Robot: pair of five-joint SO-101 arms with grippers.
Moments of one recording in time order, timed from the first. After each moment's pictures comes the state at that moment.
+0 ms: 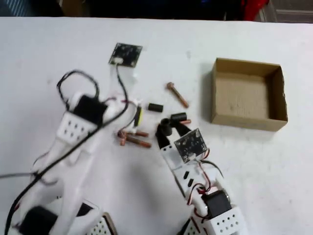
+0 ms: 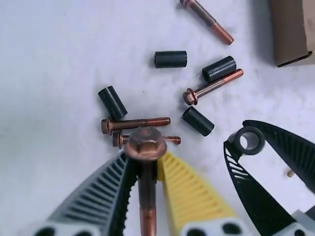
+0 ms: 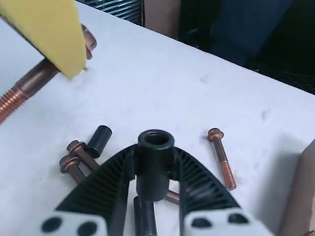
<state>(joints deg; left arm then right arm) 19.2 -28.2 19.7 79.3 14.8 -28.5 -102.5 96.4 31.5 11.1</state>
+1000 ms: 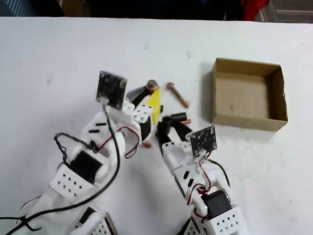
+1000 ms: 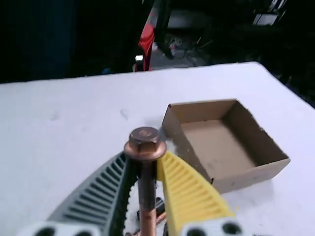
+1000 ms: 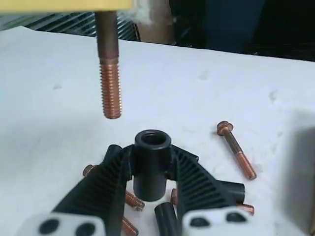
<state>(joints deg) 26.9 -55.9 57.7 21.6 14.7 -28.5 -102.5 96.4 29.8 -3.2</state>
